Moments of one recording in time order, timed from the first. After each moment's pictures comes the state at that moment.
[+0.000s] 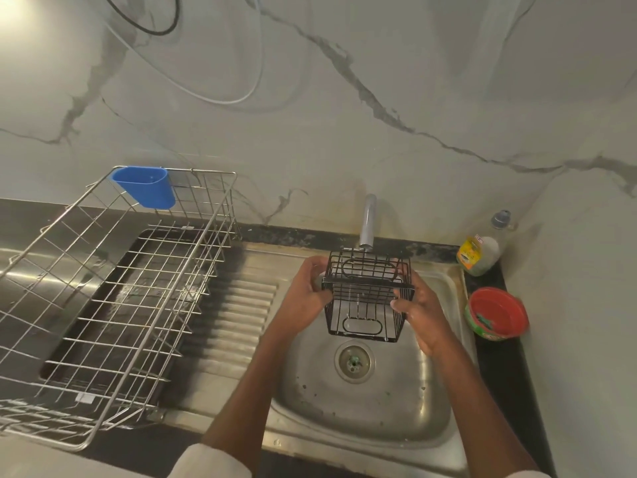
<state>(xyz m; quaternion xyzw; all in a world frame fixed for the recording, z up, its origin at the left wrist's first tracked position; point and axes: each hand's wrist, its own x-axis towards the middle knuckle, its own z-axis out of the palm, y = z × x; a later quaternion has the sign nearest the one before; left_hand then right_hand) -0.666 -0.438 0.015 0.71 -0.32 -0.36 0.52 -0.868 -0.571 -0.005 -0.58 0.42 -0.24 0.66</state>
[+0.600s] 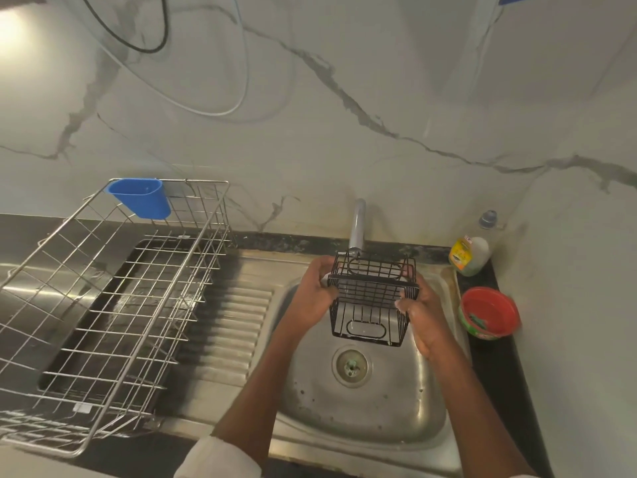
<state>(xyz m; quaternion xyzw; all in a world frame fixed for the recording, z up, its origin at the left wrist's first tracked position) -0.688 -0.462 0.030 0.73 -0.32 -0.36 0.48 -0.880 -0.569 0.010 -0.55 0.45 -0.29 0.64</state>
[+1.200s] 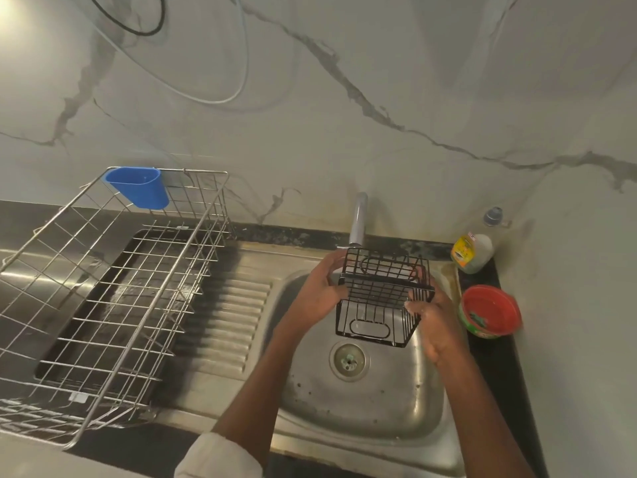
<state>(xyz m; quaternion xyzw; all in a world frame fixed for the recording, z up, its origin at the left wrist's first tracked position) -0.698 -0.465 0.039 0.71 -0.37 -0.38 0.46 -0.895 -0.572 0.005 -0.49 0.47 -0.30 0.67</state>
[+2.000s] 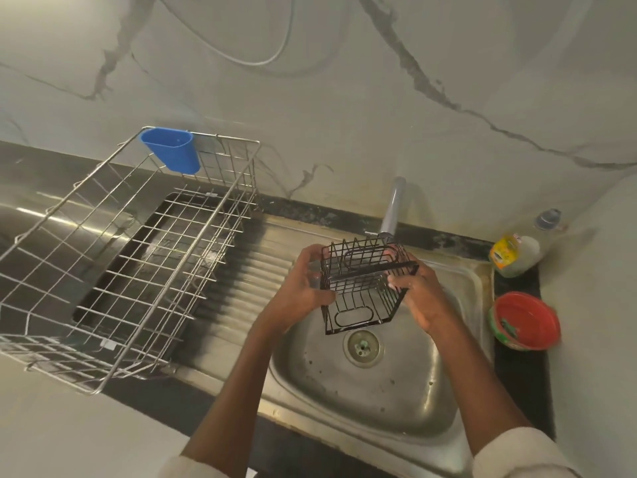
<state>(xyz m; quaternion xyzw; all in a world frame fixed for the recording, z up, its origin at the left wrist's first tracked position) -0.667 -0.399 0.037 0.75 -0.31 -0.36 0.46 -0.828 -0.596 -0.015 -0.53 0.37 -0.18 0.74</state>
